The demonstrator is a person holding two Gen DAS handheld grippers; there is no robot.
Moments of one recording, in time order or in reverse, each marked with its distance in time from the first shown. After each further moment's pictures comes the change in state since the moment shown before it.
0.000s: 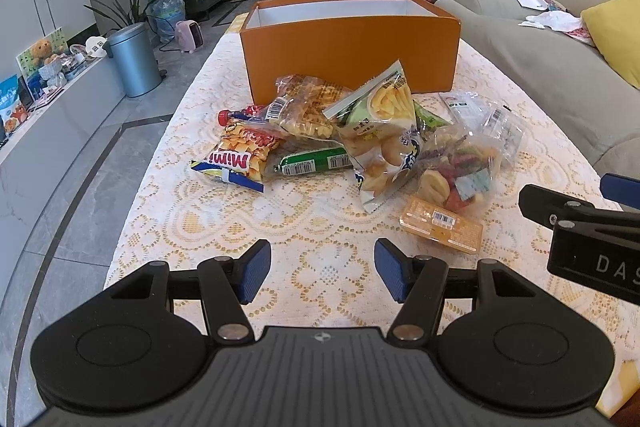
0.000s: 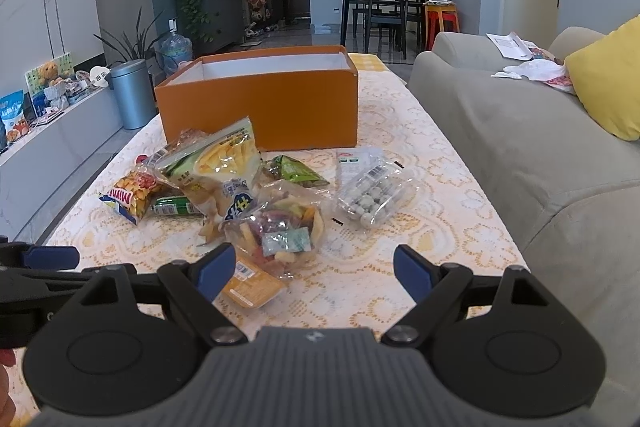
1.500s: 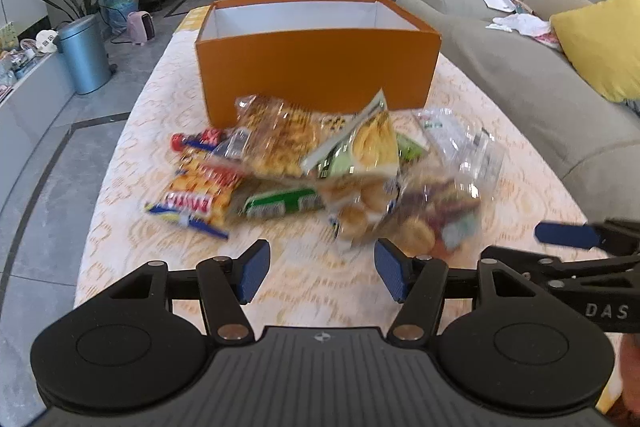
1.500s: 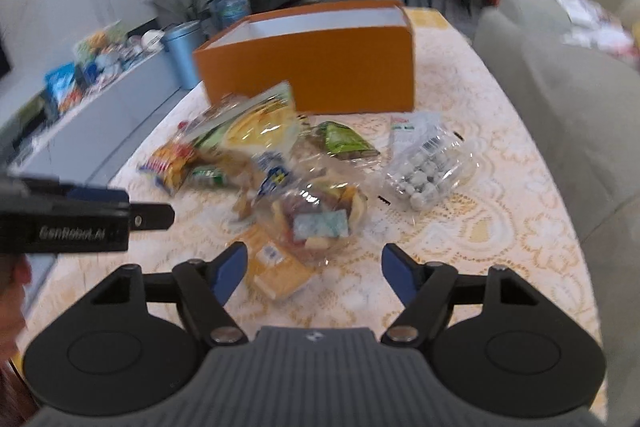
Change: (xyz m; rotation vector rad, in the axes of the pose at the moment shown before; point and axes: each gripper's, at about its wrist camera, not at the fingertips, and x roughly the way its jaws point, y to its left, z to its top) left arm 0.038 0.016 0.050 0.014 0.032 -0.169; right arm 0.052 -0.025 0.024 0.056 0.178 0.230
